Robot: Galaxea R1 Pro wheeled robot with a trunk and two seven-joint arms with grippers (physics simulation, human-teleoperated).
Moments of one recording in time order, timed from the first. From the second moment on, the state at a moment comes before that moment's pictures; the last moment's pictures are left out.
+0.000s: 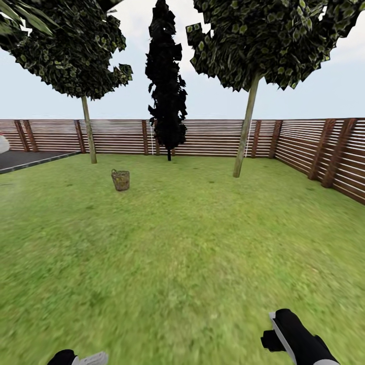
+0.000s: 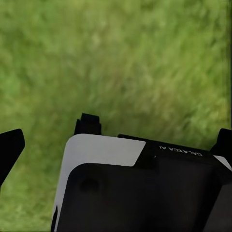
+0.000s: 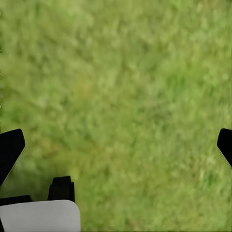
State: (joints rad) left arm -0.23 0.09 0.14 -0.76 0.20 0.95 0.00; right arm -0.46 -0.13 0.00 -0.63 0.09 0.82 0.00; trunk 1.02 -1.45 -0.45
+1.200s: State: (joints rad) left arm -0.23 0.09 0.14 -0.76 0.19 0.95 0.00; right arm -0.46 -0.13 0.00 -0.63 0.09 0.82 0.00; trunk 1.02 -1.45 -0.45
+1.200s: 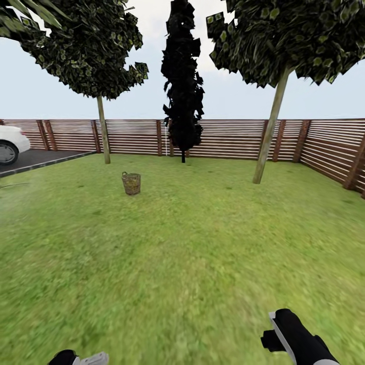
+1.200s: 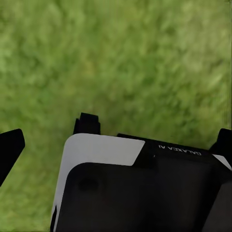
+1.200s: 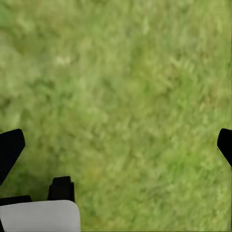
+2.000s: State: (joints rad) left arm -0.23 0.09 0.14 -0.76 0.19 0.95 0.00; right arm -0.46 -0.13 0.00 -0.62 0.10 0.82 0.00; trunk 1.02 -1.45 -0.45
